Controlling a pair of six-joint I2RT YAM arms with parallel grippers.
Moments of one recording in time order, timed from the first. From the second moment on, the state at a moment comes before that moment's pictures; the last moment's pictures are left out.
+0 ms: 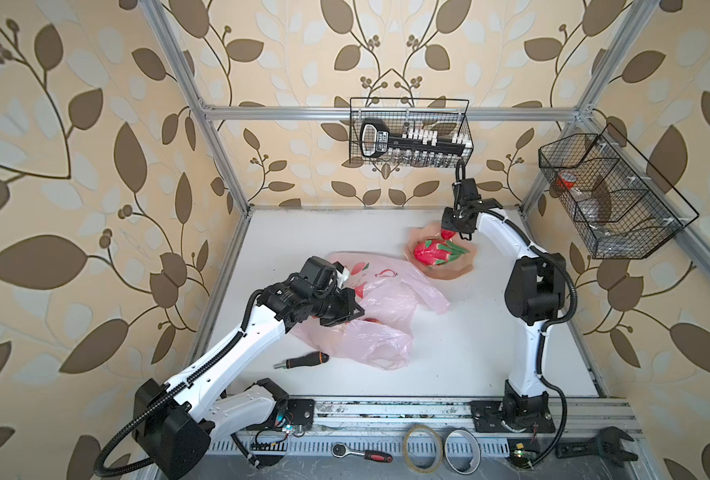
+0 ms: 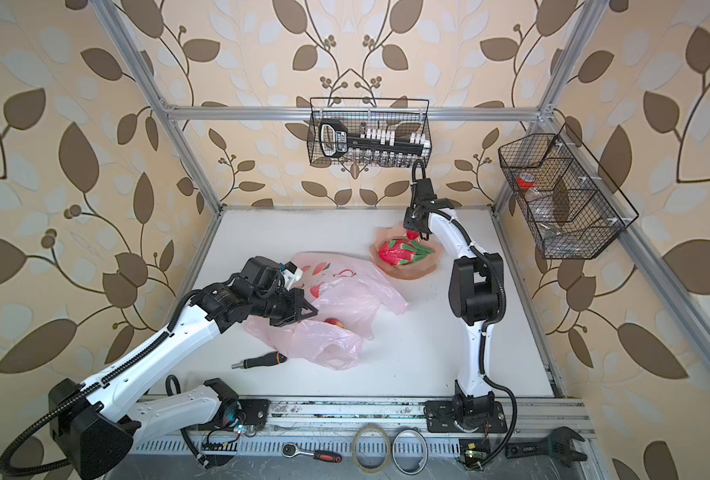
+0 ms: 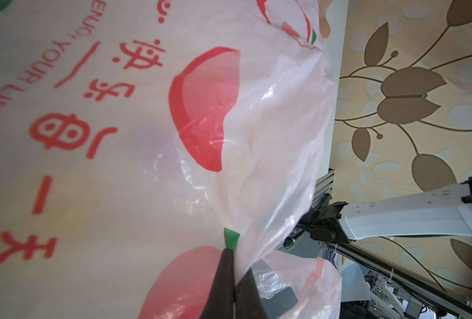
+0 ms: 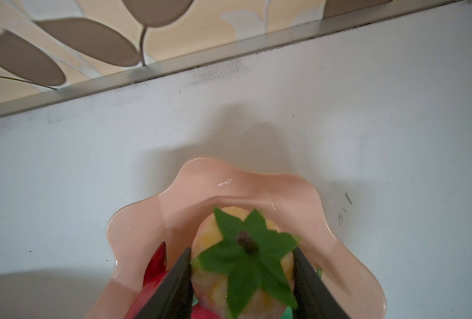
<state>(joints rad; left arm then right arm) -0.54 1.09 0.94 -0.74 0.49 -0.80 0.15 2.11 1.92 -0.73 0.15 0.37</state>
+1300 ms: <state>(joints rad) -0.54 1.12 0.97 -0.75 0.49 -0.78 -0.08 1.38 0.97 -0.27 -0.34 0.80</state>
